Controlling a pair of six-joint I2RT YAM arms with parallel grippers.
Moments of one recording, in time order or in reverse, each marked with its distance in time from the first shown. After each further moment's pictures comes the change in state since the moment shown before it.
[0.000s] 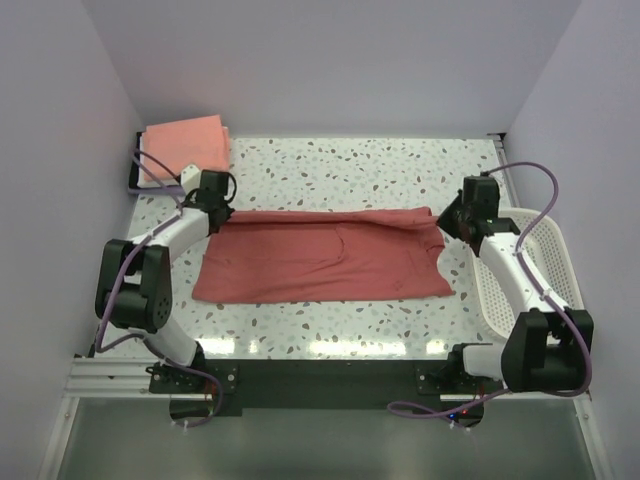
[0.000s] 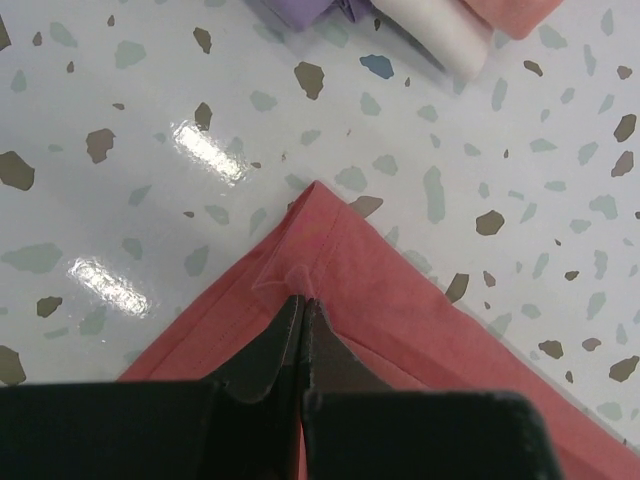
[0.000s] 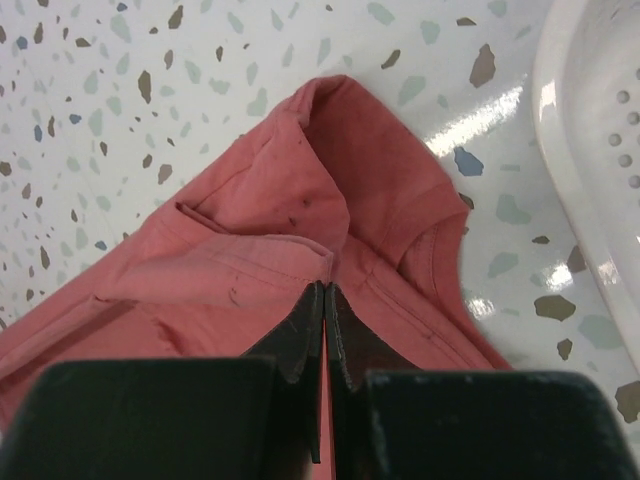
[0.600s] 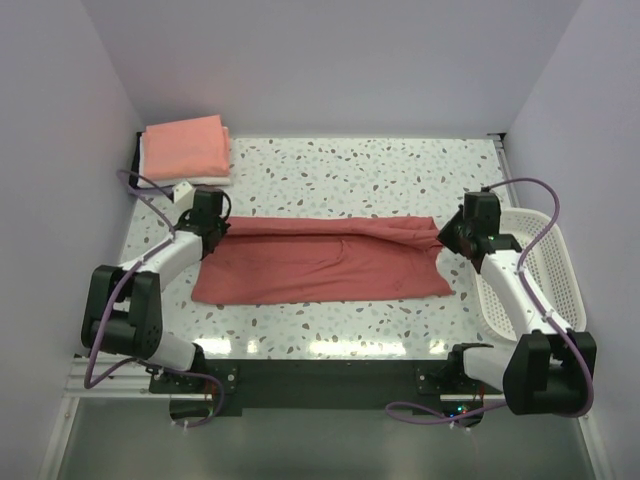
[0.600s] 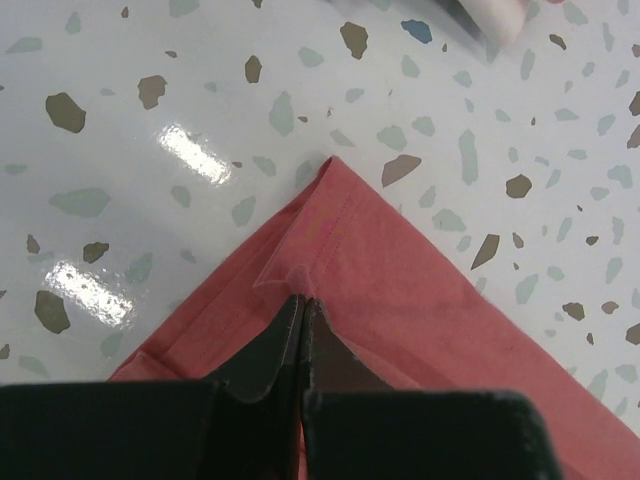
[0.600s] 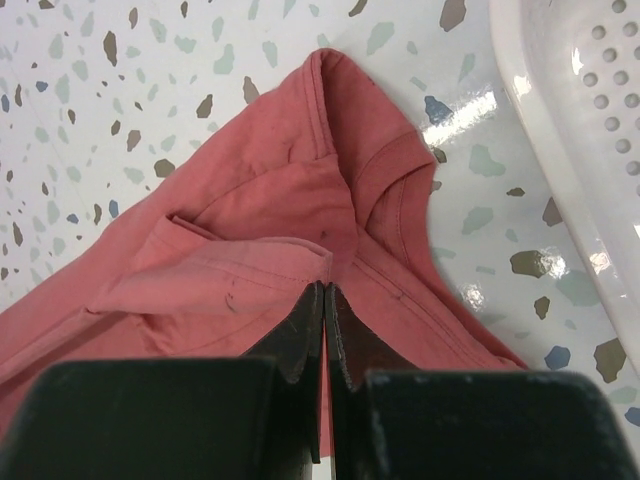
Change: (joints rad) left arm 0.000 -0.160 -0.194 0.078 0.001 -0.026; right arm 0.000 -0.112 -0.122 -0.018 -0.005 0.007
